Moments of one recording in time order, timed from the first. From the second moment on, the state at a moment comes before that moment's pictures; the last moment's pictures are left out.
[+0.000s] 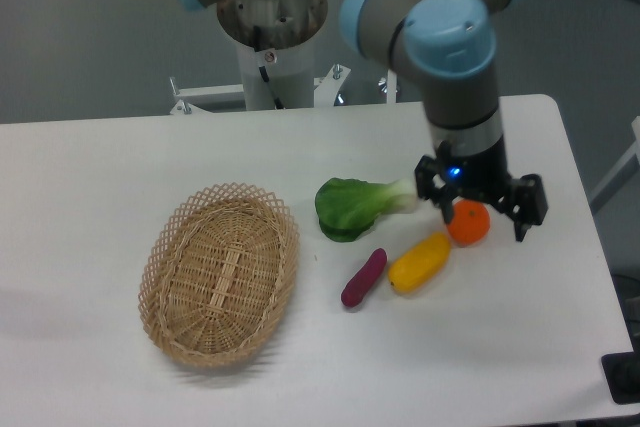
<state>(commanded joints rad) 2.64 -1.84 -1.49 -1.02 1.64 1.35</state>
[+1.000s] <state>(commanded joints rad) 2.75 -1.81 -1.49 -1.08 1.57 1.61</state>
